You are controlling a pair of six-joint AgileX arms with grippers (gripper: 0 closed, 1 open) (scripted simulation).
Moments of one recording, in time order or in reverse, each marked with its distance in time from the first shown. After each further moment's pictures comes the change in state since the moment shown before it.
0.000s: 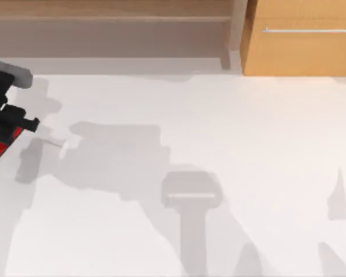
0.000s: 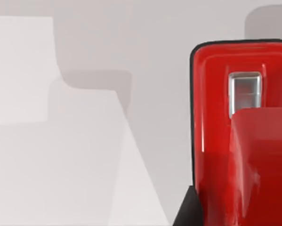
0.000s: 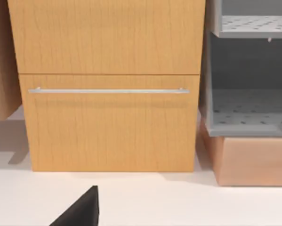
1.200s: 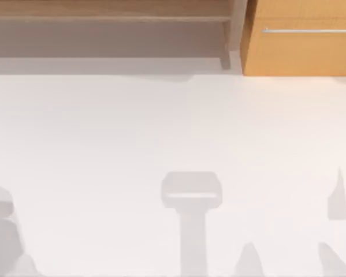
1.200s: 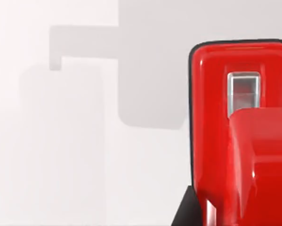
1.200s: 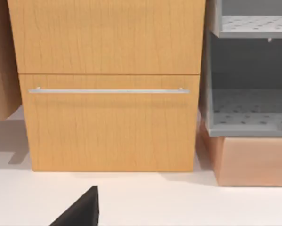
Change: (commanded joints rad) left arm 0.552 -0.409 -0.516 0.267 0.071 0.253; right arm 0.000 0.000 0.000 0.000 0.000 0.000
